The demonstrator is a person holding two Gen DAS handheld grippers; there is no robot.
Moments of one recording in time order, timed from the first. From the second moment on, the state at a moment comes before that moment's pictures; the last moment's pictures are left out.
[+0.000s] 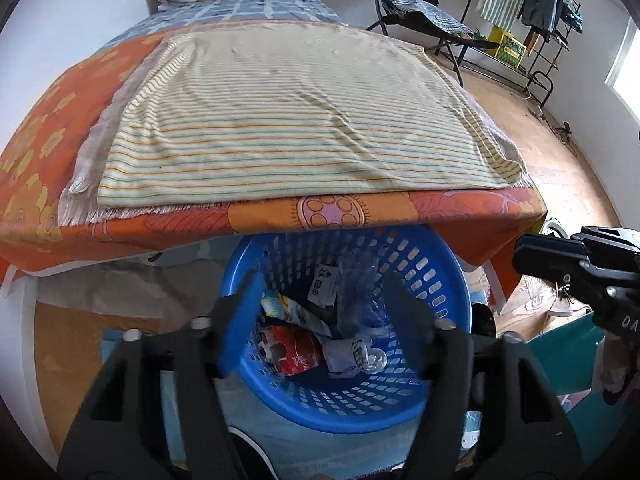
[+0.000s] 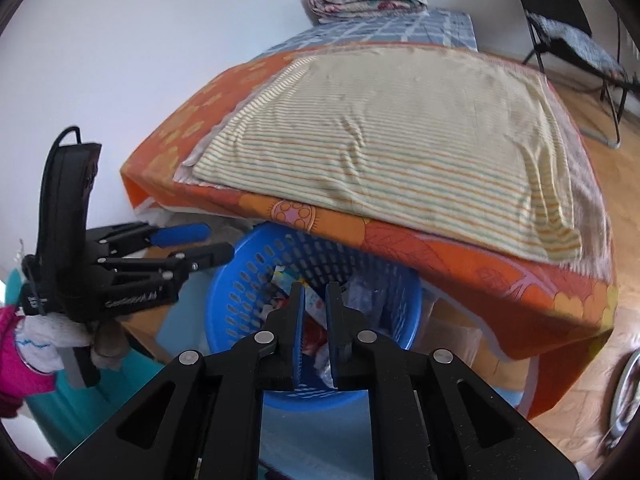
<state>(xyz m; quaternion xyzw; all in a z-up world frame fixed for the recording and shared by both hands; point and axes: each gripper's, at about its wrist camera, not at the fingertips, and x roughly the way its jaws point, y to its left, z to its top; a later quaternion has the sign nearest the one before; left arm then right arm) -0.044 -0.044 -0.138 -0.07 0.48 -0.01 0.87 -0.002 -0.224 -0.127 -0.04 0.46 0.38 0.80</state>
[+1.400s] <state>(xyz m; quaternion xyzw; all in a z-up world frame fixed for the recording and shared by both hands) 0.007 -0.015 0.031 -0.10 0.30 0.03 0.95 0.065 -0.245 -0.013 0.01 0.34 0.28 0.90</state>
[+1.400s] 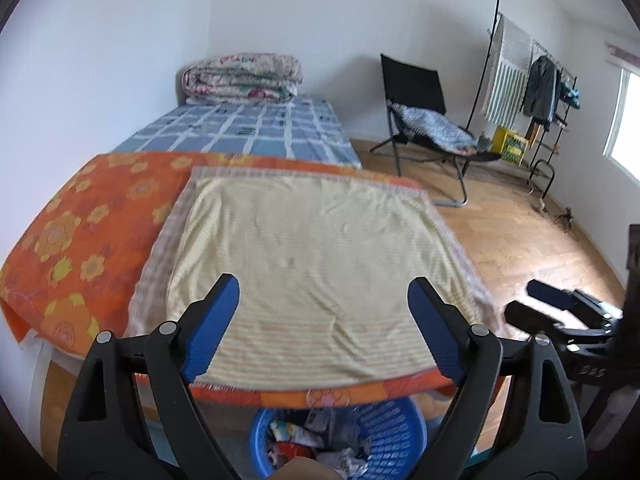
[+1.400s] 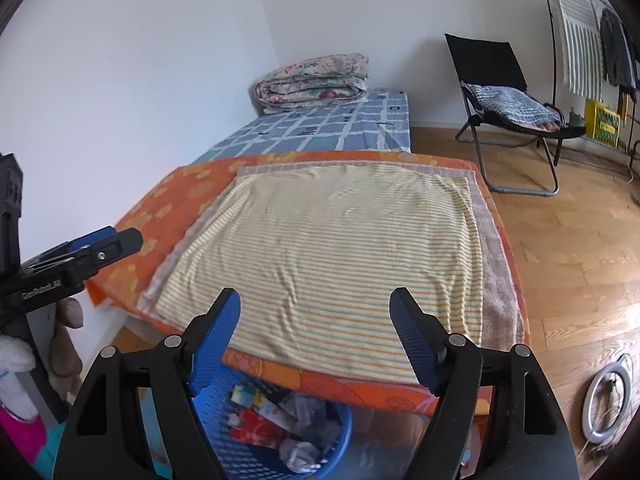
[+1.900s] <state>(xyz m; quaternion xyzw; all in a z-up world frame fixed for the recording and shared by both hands) 0.024 -0.018 0.064 -0.08 0.26 0.06 0.96 0.093 -0.241 0.012 0.04 0.31 0.27 0.91</state>
